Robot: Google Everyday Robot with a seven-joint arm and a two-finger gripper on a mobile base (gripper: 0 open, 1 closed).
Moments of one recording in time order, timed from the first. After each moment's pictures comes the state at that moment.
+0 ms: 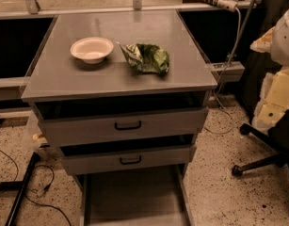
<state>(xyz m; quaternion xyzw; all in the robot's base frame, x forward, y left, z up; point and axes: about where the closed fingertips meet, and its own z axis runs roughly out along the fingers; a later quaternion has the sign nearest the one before) 0.438 -0.217 0.976 -0.60 0.78 -0.03 0.16</state>
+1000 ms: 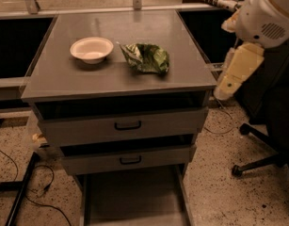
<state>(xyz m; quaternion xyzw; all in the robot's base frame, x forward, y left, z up) 0.501 -0.170 0.988 -0.60 0.76 -0.01 0.23</state>
